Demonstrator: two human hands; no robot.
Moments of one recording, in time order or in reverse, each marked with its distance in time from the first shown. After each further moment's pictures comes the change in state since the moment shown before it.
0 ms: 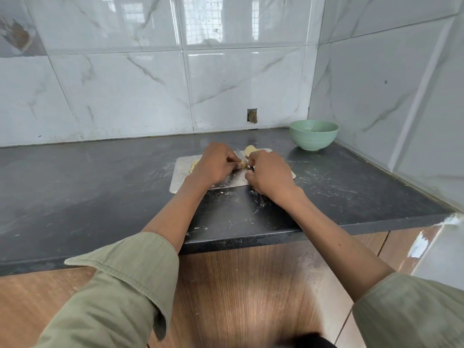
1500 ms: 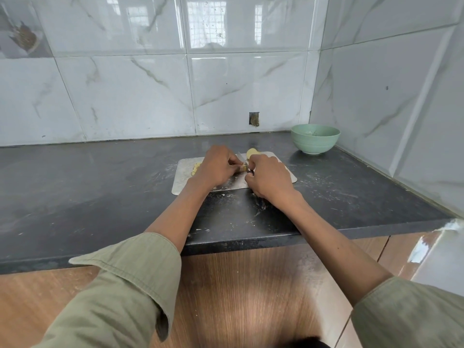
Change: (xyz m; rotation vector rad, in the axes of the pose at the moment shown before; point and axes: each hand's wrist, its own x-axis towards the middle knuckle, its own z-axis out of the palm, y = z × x) left_hand 0.000 -0.003 0.000 -0.010 0.019 0.017; right_hand 0.002 0.000 0.007 0.036 0.021 -0.008
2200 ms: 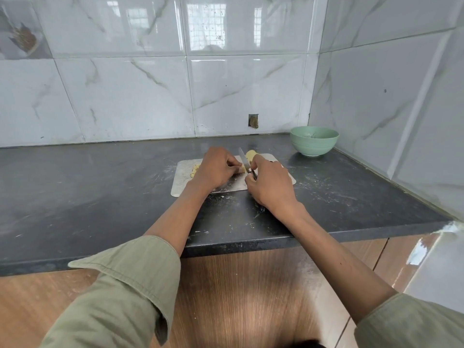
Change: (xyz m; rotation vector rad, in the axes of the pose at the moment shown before) left_hand -0.001 0.000 0.001 -0.071 0.023 -0.079; right_hand -0.013 0.005 0.004 0.066 0.124 -0.031
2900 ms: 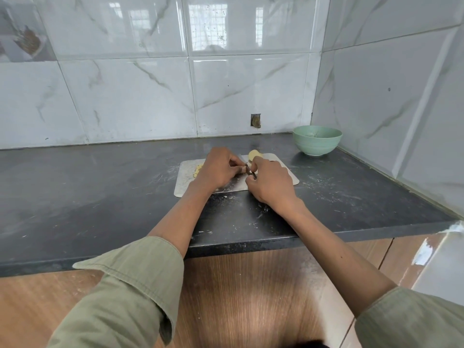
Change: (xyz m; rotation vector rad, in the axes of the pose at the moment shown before) left_hand -0.004 0.002 -0.004 0.001 0.012 0.032; right_hand 0.007 -0.003 0.004 -0.020 -0.073 0.057
